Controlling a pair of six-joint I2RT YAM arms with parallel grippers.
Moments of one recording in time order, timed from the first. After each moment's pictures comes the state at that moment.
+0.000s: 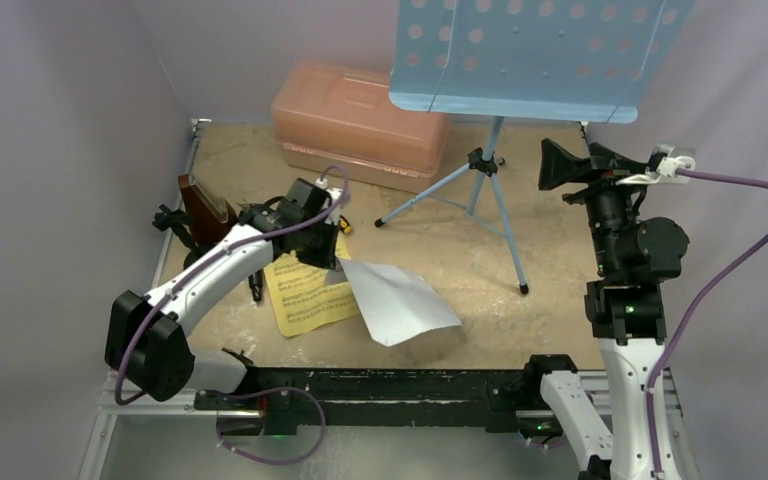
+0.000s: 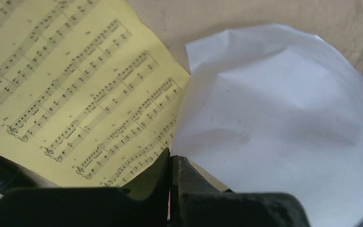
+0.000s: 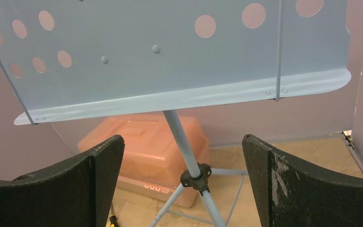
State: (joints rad) left arm -0.58 1.36 1.10 -0.79 0.09 -0.25; right arm 0.01 0.70 1.03 0.01 -0.10 0.37
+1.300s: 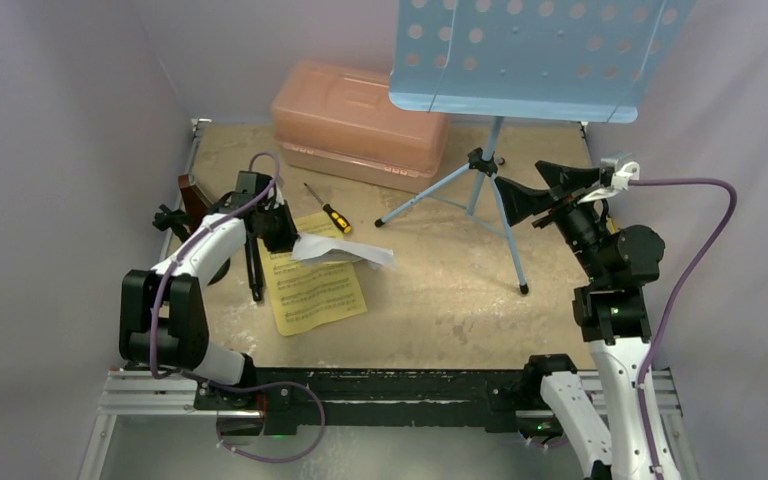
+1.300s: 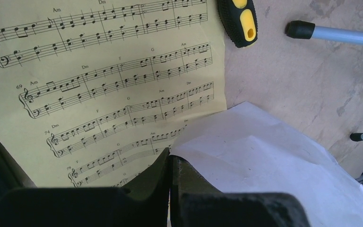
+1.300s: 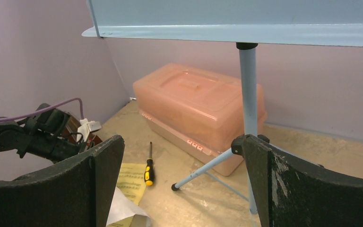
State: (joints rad) left arm -0.12 1.47 0.97 -0.54 0.29 -0.49; right arm 0.05 0.66 0.88 0.09 -0.44 0.36
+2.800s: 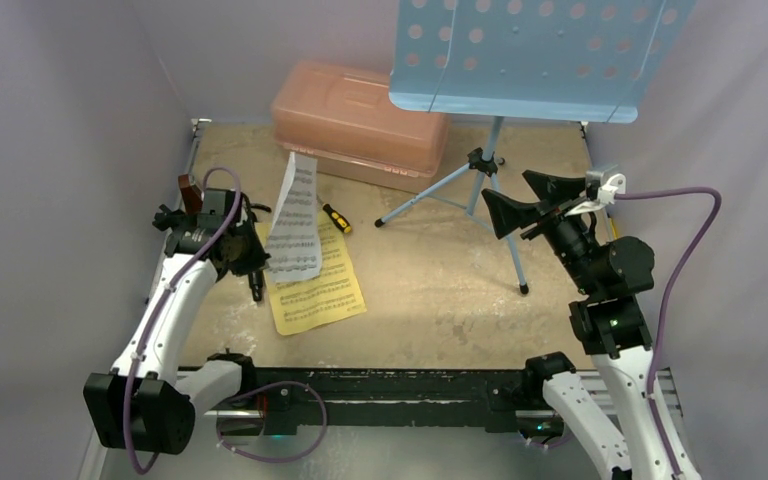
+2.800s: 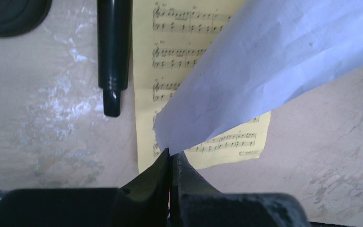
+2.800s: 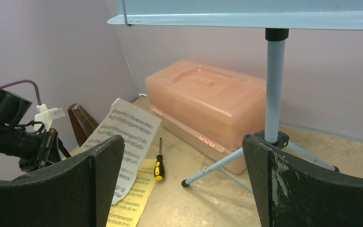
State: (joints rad) left arm -0.09 1.10 0.98 -0.91 0.00 -0.53; right arm 0.22 0.61 0.85 0.05 -0.31 0.31
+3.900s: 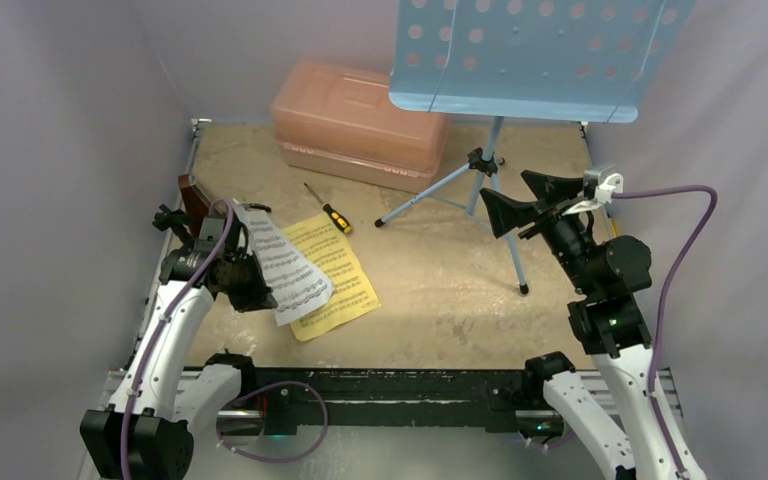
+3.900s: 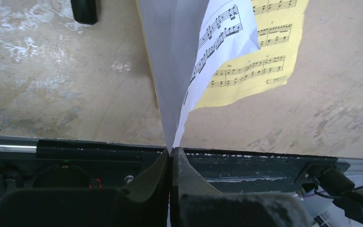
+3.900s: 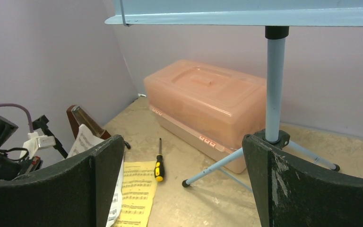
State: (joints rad) left arm -0.09 0.94 0.86 -1.14 0.21 -0.55; right arm 0.26 0.61 0.85 0.05 -0.26 0.30
